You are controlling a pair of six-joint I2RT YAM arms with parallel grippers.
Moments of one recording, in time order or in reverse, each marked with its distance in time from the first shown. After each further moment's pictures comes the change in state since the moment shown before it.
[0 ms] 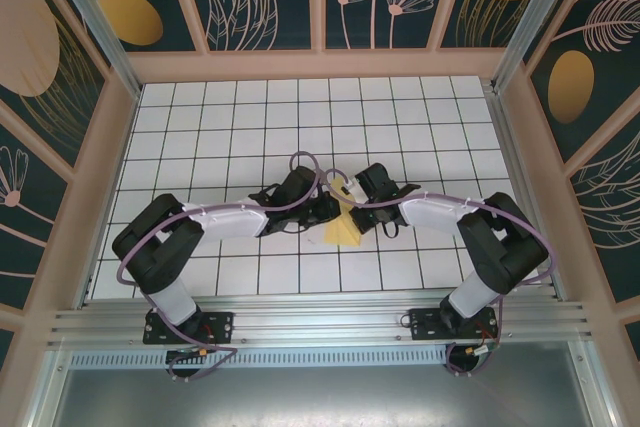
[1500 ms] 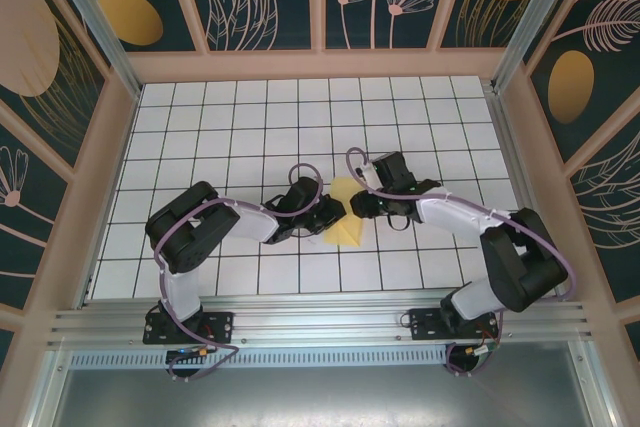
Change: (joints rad) left arm 0.003 0.204 -0.061 0.337 0.021 -0.258; right arm -0.104 -0.136 -0.001 0.000 -0.155 0.206
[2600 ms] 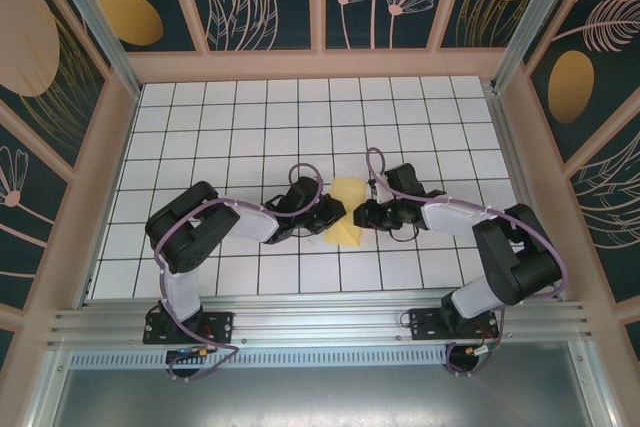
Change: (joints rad) left arm 0.000 0.000 0.000 0.003 0.000 0.000; right arm -0.078 0.042 -0.135 0.103 -0.275 0.305
